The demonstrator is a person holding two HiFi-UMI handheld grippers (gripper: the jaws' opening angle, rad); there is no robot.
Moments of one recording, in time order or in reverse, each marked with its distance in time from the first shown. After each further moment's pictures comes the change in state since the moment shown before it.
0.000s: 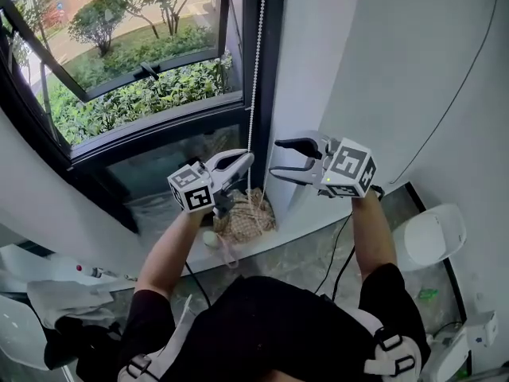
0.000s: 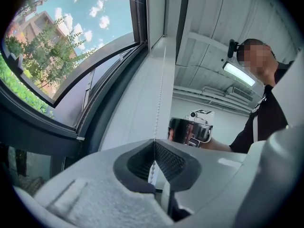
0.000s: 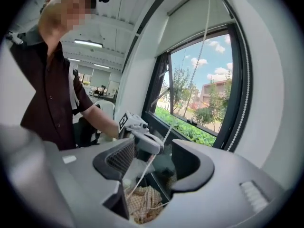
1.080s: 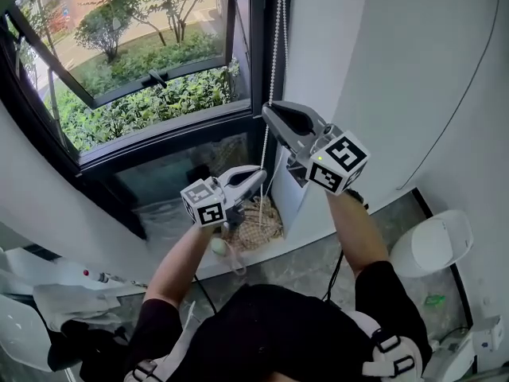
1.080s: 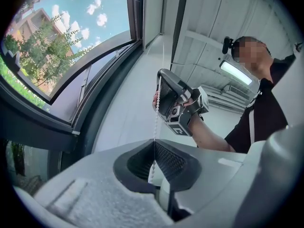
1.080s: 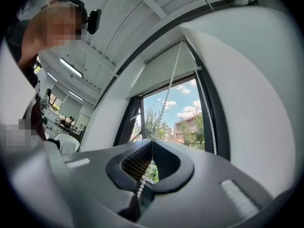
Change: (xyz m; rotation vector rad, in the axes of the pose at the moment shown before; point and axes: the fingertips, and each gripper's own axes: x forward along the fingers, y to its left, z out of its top) left arm -0.001 -0.014 -0.017 0.012 0.023 -0.038; right arm -0.002 -0.072 0.114 0.109 -0.547 -0.362
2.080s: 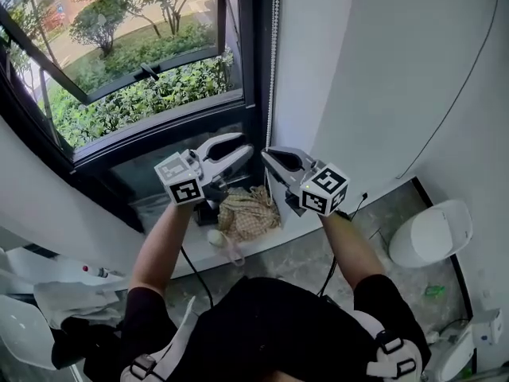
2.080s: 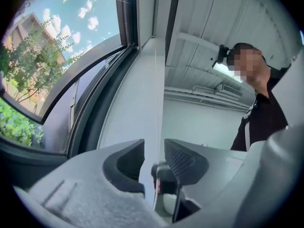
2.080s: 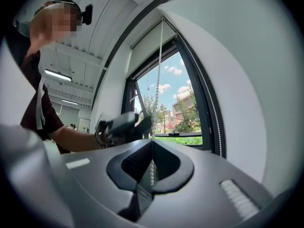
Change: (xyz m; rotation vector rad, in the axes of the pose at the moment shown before) left arm 0.003 -0.005 0.071 0.078 -0.019 -0.045; right arm -0.061 0.024 -0.146 0.219 0.198 -0.005
